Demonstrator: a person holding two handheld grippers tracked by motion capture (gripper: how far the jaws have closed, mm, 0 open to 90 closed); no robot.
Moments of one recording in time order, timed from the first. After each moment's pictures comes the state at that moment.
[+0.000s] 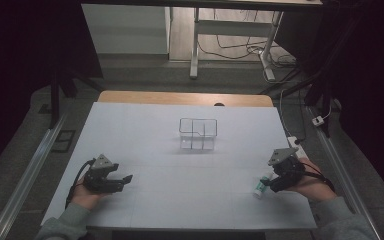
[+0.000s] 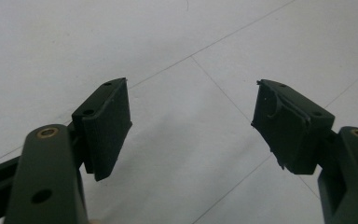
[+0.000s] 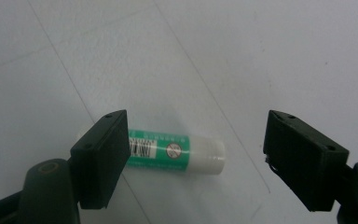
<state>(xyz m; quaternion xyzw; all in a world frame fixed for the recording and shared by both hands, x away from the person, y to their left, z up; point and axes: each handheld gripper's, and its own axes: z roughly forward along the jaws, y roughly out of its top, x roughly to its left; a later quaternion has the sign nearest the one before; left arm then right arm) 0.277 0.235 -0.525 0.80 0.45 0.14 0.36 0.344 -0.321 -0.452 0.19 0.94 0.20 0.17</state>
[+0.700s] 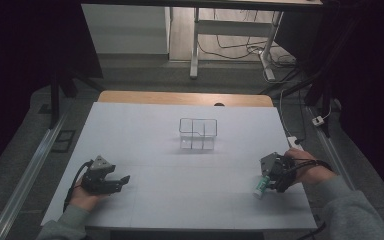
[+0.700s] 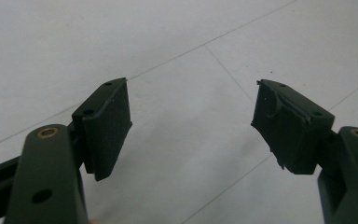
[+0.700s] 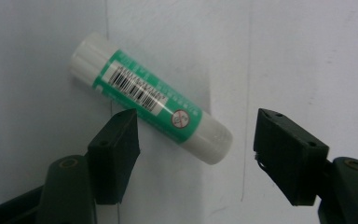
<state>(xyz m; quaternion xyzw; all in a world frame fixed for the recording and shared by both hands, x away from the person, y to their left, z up) 0.271 0.240 -0.527 0.79 0.48 0.15 0.35 0.361 -0.307 -0.464 -0.05 0.99 0.06 0.12</state>
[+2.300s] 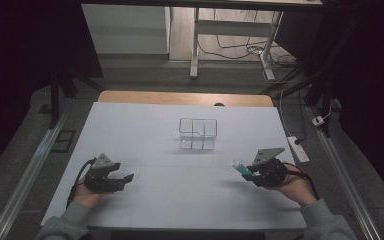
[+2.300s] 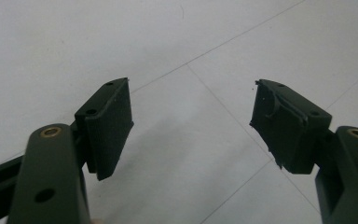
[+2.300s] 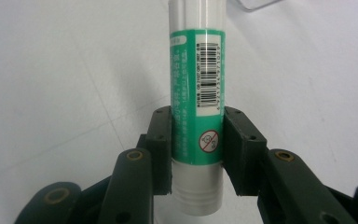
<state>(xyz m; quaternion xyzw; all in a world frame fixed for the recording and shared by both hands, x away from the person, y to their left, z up) 0.279 0.232 -0.525 0.80 0.45 0.14 0.38 0.338 -0.277 -0.460 0.20 0.93 0.28 0.13</state>
